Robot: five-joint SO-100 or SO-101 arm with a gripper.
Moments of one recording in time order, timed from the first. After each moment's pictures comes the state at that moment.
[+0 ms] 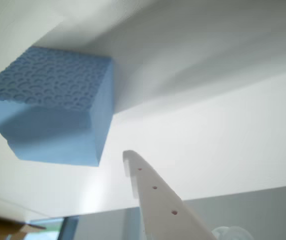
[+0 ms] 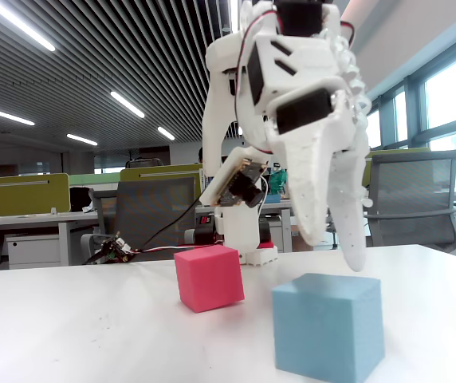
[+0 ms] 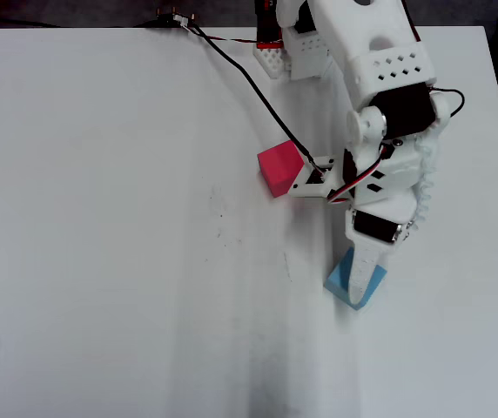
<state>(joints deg) -10.2 73.4 84.8 47.2 59.9</state>
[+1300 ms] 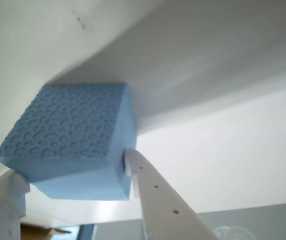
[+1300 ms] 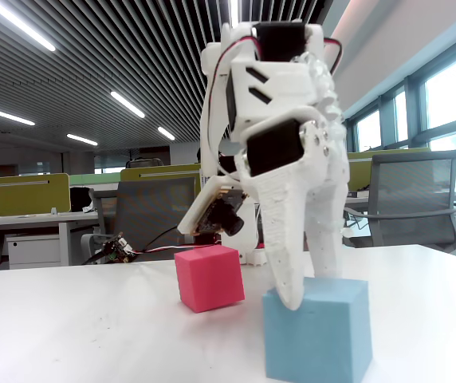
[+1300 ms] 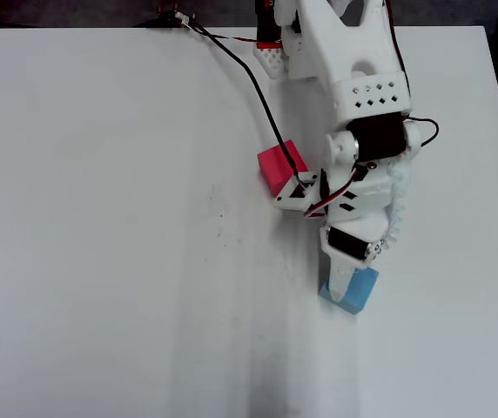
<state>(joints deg) -4.7 68.1 85.2 43.0 60.9</state>
